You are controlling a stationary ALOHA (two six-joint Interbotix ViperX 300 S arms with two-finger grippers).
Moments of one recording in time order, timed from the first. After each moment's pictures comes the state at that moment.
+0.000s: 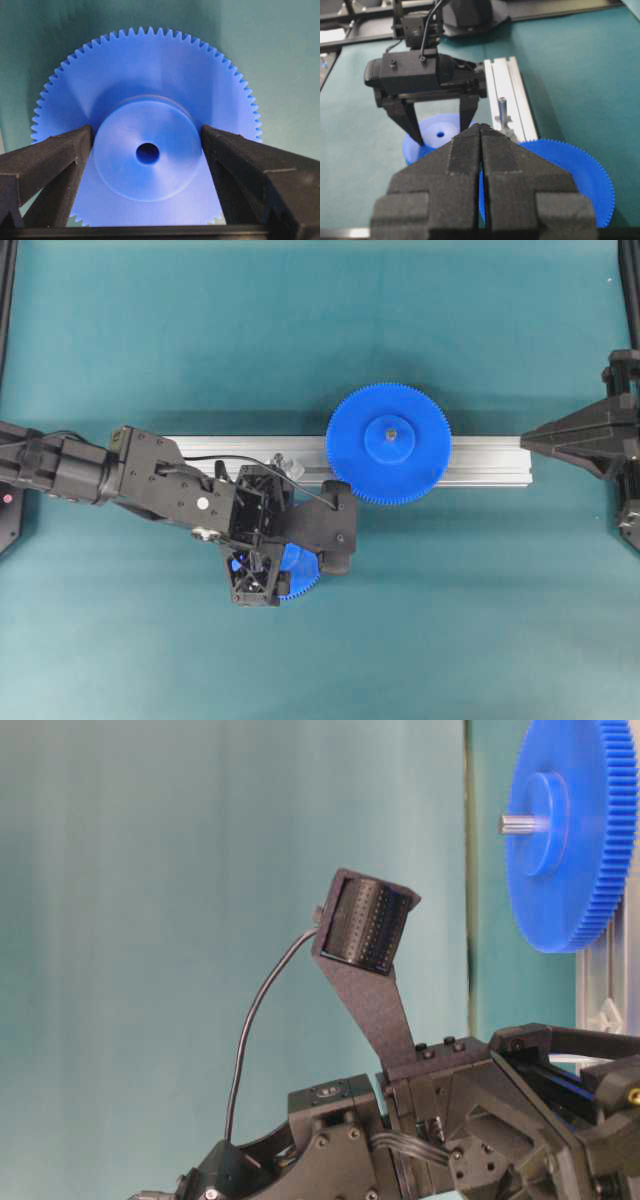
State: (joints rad) left arm -0.13 0.25 0.37 0.02 0.62 -0.10; right arm -0.04 -1.04 1.24 0.04 -0.07 0.09
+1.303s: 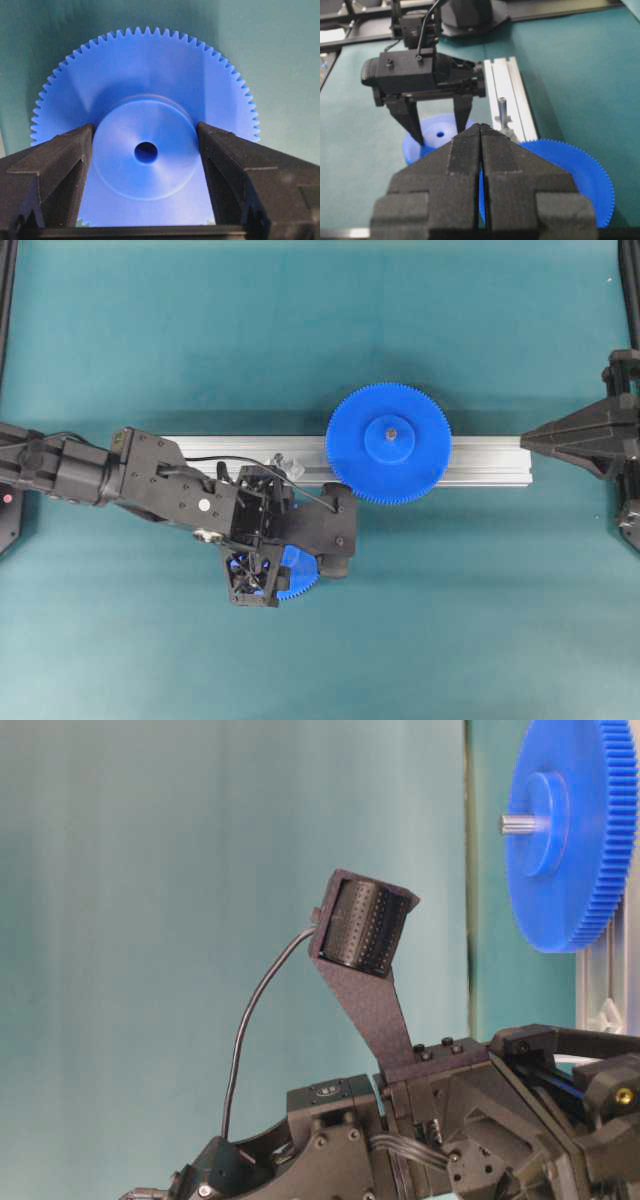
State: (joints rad) left arm -0.14 0.25 0.36 0.02 0.67 -0.09; right arm -0.04 -1.04 1.24 0.04 -0.07 0.09
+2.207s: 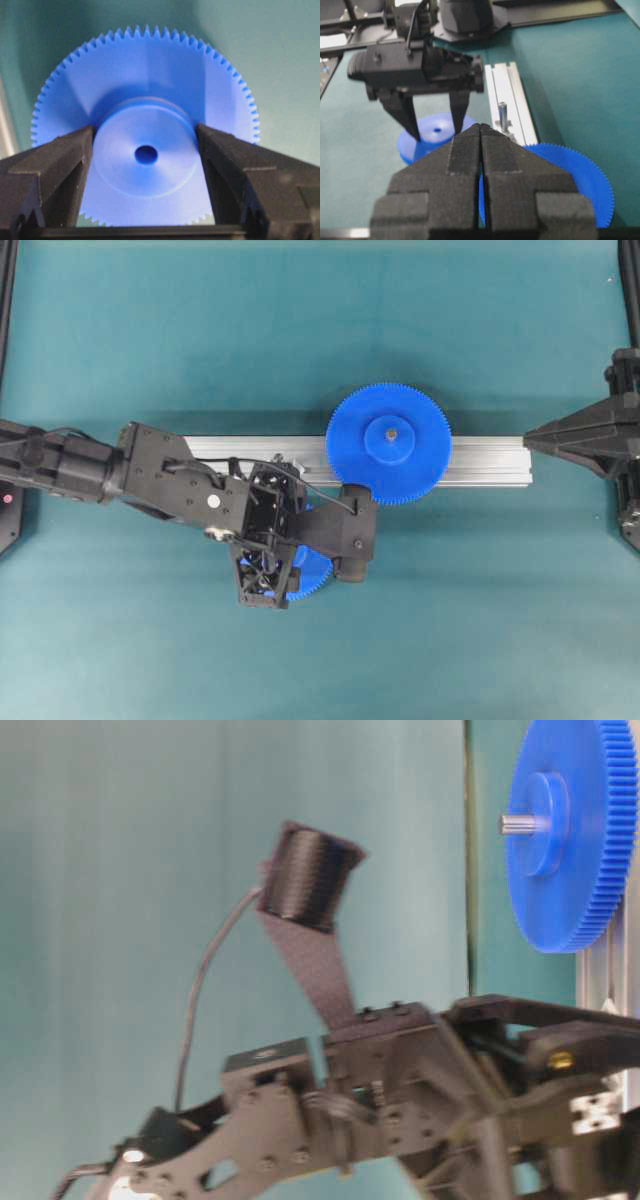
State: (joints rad) left arm -0.13 0.21 0.27 0.02 0.75 -0.05; right arm -0.04 -1.05 1.24 0.04 -0.07 0.09
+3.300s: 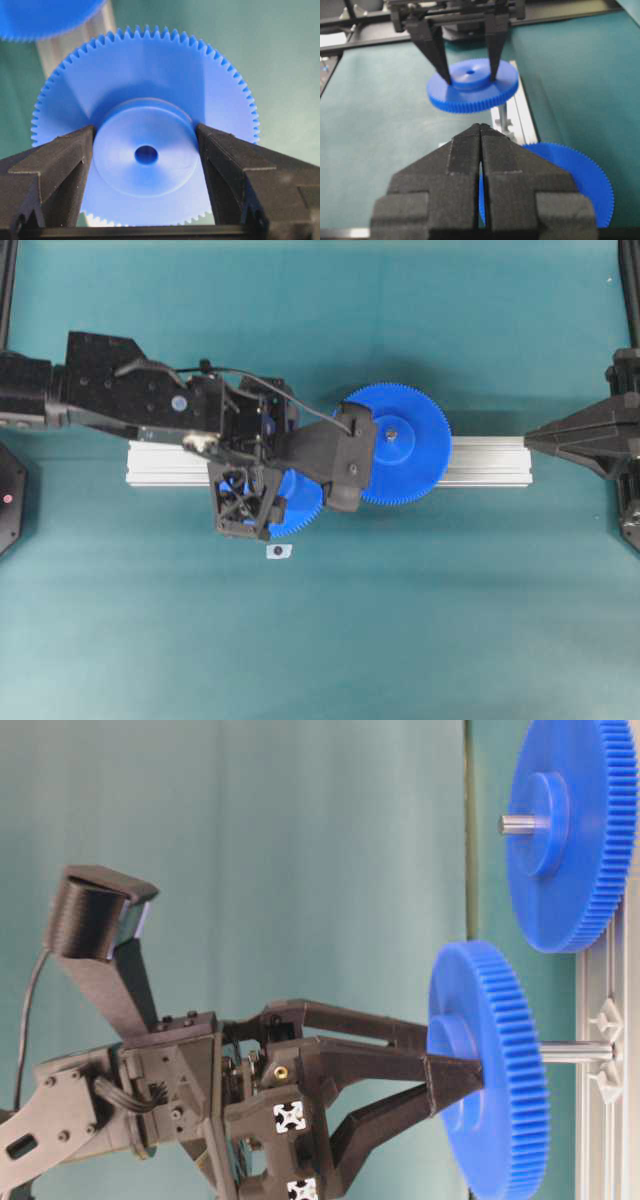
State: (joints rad) left arm 0.01 0.09 0.16 0.02 1.03 0.16; right arm -0.04 -1.06 1.24 0.04 -0.06 0.09
